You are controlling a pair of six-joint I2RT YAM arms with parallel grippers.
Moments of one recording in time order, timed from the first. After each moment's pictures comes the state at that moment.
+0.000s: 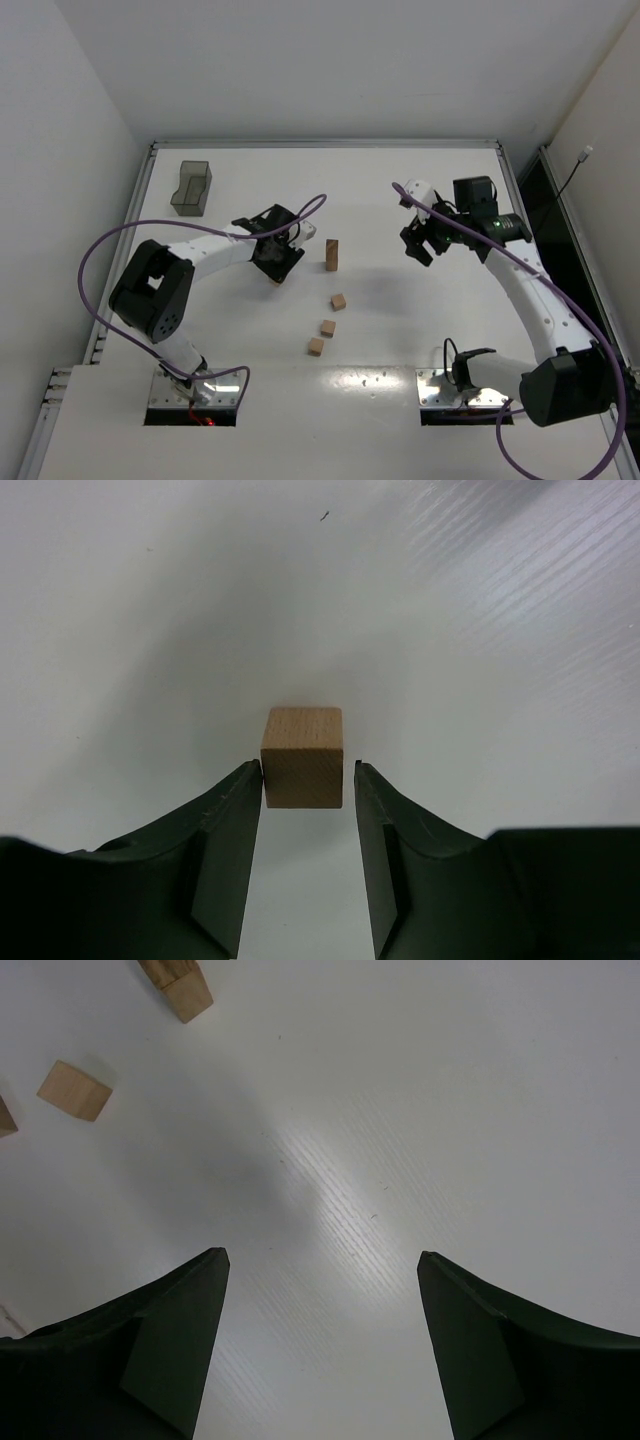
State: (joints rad) left arm -0.55 1.66 1.02 -0.54 0.01 0.12; right arm 0.16 1.18 1.04 -0.72 -0.41 -0.66
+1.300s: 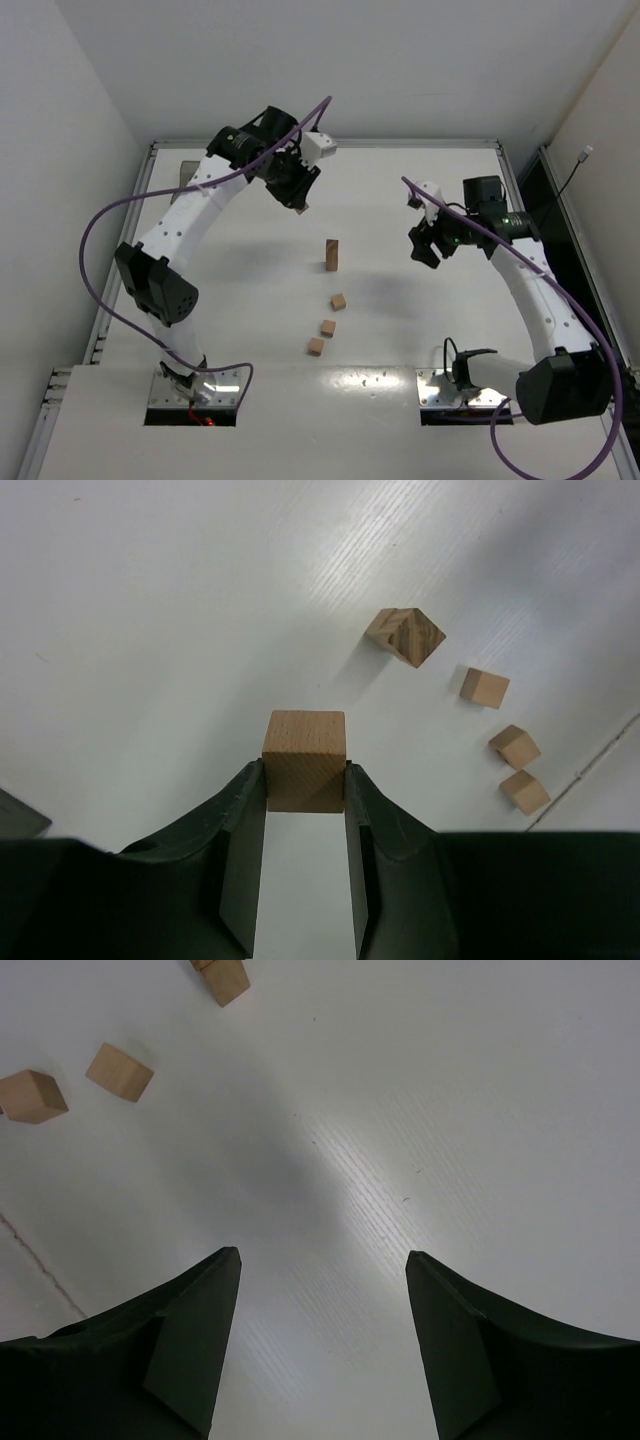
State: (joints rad) left arm -0.51 1.76 1.95 -1.13 0.23 0.29; right arm 0.10 1.18 1.06 -0.83 -0.50 -0.69
